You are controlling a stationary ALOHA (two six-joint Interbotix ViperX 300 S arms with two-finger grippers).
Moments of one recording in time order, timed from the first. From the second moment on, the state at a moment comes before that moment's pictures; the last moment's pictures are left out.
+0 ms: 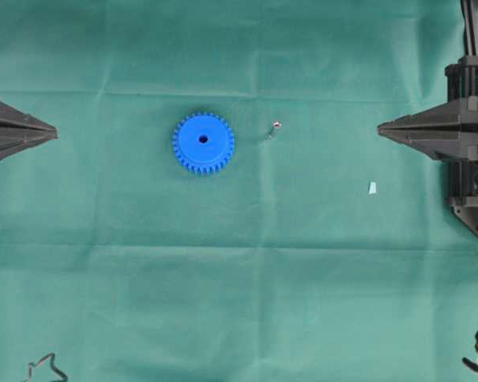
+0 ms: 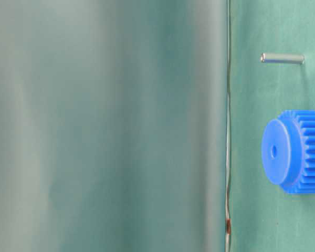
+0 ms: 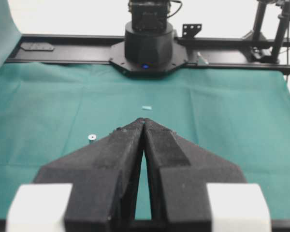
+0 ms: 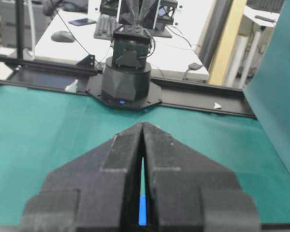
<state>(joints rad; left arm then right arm) 0.00 -0.97 1.18 0.00 -0.29 0.00 0.00 -0.96 1.17 0.00 -0.30 0.00</state>
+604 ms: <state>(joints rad) -0.01 -0.97 1.16 0.01 -0.26 -0.01 -0.09 -0.85 1.12 0.01 -0.21 0.00</state>
